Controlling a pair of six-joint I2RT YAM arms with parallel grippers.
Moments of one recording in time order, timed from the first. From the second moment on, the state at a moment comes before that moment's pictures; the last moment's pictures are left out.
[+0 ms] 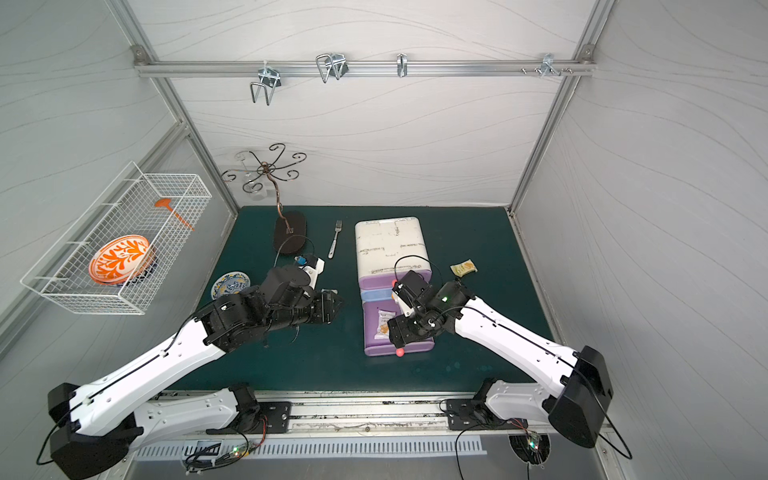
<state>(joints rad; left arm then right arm) -0.87 1.04 1.08 -0.82 -0.08 -0.75 0.90 1.24 1.02 -1.01 -0.13 0.44</state>
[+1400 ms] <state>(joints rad) -0.92 1.09 0.94 -0.68 -0.01 -0.80 0.91 1.30 0.79 -0.61 0.22 0.46</state>
